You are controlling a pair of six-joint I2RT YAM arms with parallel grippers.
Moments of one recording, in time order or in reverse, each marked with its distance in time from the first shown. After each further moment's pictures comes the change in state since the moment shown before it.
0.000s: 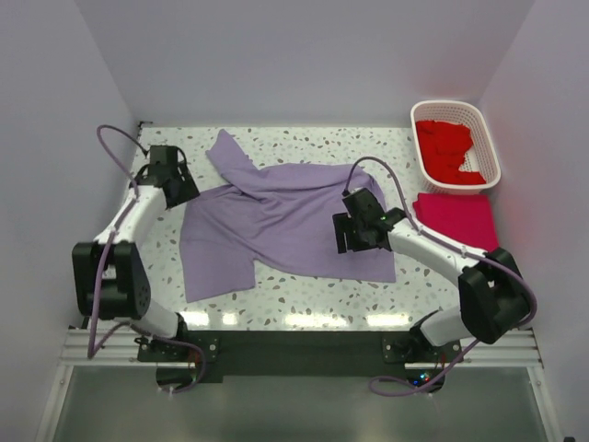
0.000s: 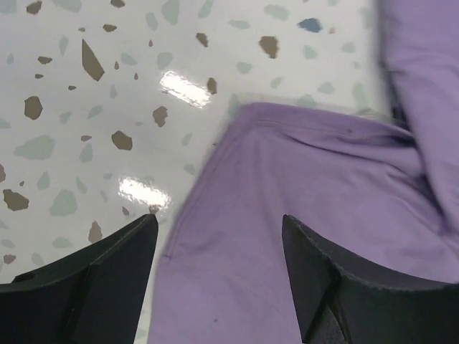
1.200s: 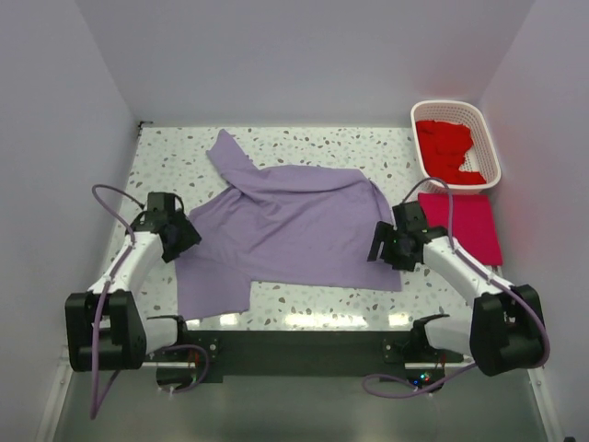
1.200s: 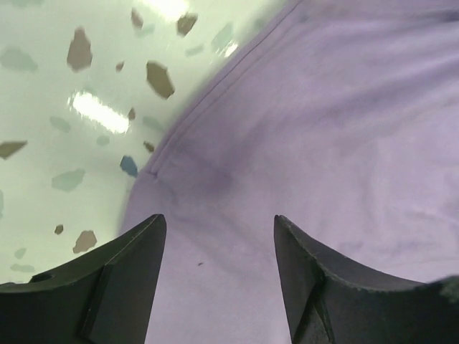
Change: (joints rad) left arm 0.028 -0.381 -0.459 -0.063 0.140 -0.190; right arm -0.357 -0.216 -0.272 -0.047 -0.158 0.163
